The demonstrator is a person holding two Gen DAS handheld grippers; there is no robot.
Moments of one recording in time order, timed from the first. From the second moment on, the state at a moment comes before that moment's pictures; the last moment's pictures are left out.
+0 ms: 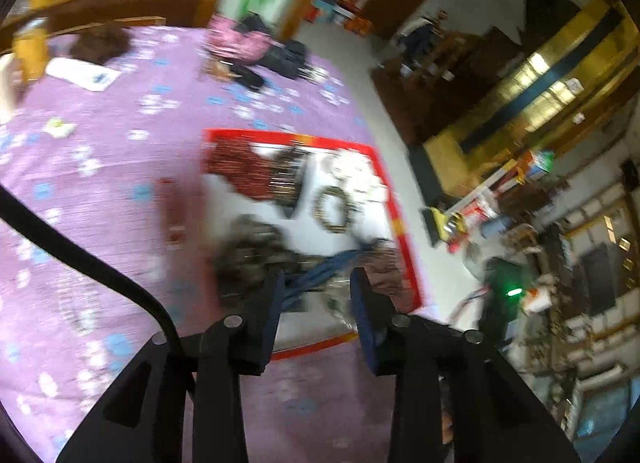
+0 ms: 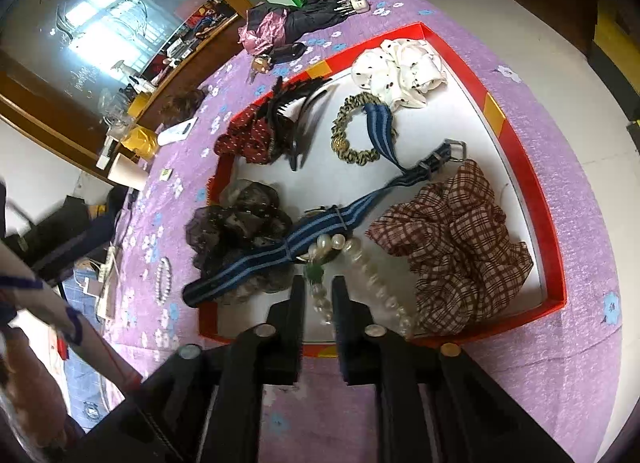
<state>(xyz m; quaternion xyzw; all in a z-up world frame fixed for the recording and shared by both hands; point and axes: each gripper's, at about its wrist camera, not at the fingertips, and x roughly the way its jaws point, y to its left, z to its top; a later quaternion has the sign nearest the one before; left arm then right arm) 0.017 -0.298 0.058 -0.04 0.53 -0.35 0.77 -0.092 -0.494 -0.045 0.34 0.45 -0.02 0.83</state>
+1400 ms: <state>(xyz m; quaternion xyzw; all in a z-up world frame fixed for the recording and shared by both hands) 0.090 -0.134 -0.062 0.01 0.57 -0.22 0.79 0.059 -0.328 -0.023 0.19 0.51 0.00 0.84</state>
